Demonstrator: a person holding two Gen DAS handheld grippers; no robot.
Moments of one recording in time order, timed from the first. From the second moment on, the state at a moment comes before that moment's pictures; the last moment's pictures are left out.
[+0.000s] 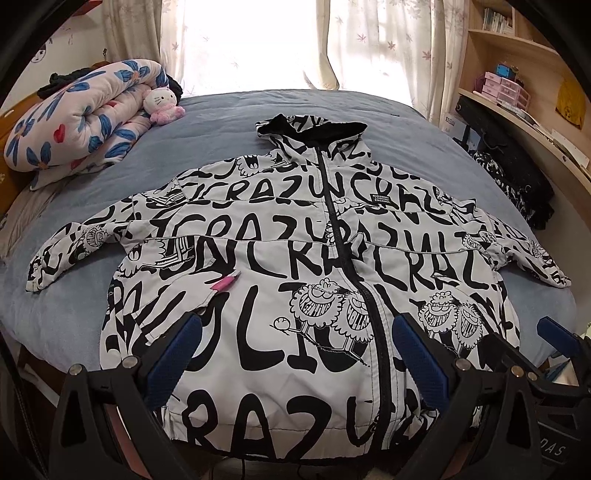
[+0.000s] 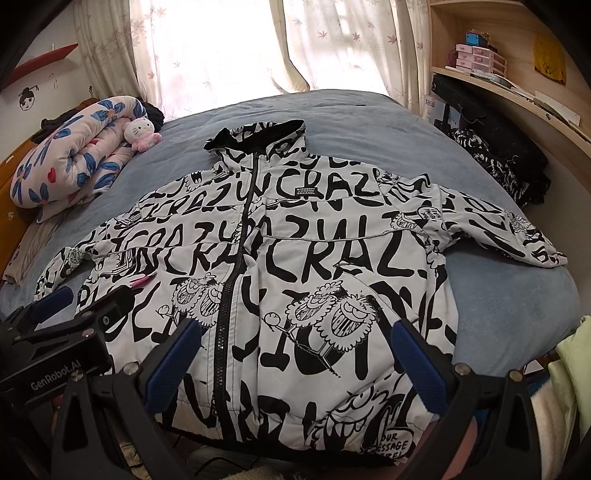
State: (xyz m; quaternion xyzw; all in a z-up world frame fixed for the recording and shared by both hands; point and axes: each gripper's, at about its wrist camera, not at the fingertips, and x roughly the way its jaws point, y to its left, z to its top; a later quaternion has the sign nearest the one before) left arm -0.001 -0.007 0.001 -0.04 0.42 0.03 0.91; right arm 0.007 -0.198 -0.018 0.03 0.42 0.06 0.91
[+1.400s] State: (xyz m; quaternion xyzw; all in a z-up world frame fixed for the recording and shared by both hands) left arm 0.026 -0.017 0.000 -0.02 0.43 0.04 0.90; right arm 0.032 -0.203 -0.022 0.04 0.42 0.06 0.90
